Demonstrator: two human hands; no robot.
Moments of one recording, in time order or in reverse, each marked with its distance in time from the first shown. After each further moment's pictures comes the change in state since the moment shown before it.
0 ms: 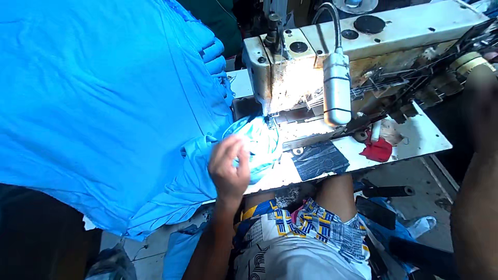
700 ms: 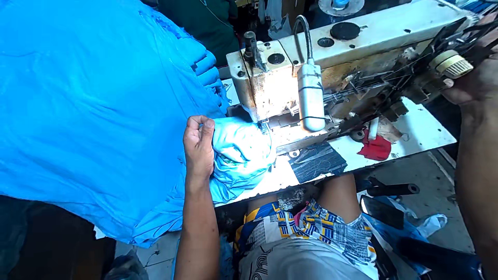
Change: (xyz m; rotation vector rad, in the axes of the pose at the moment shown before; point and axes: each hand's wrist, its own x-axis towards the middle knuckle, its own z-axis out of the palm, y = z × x) left_hand 0.071 -0.024 -0.016 -0.553 -0.187 -0.395; right_hand 0.049 0.008 0.022 0.302 -0.353 0.016
